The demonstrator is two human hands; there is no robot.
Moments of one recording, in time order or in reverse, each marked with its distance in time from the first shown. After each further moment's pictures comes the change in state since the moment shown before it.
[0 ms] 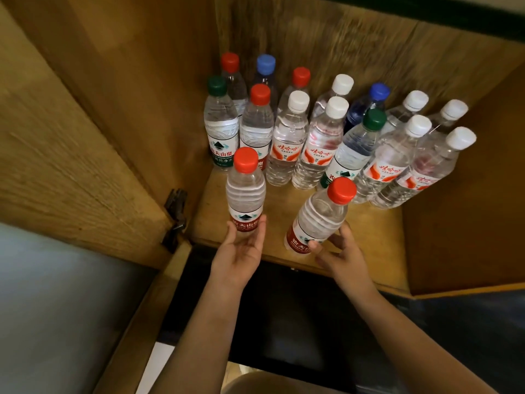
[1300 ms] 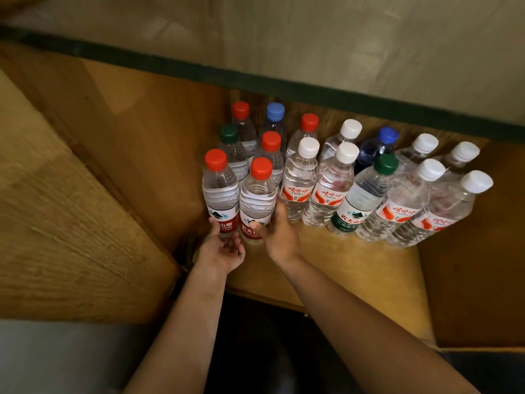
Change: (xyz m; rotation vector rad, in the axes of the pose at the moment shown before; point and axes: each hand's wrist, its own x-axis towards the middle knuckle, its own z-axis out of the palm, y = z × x) left_hand 0.054 0.064 0.062 0.491 0.324 0.213; right_hand 0.113 -0.047 0.111 -0.109 -0.006 -0.119
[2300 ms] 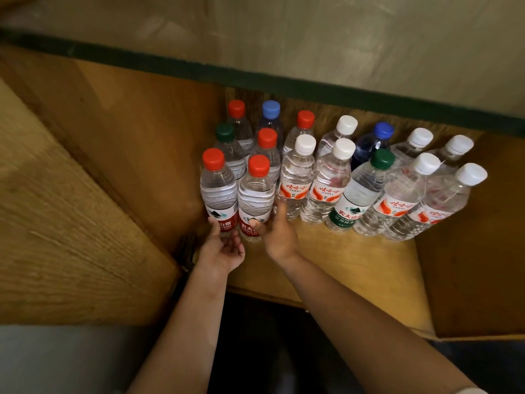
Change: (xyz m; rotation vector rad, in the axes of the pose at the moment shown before) left_hand 0.003 -0.002 -0.001 0.004 0.004 0.013; right_hand 0.001 0.002 0.004 -0.033 0.017 0.105
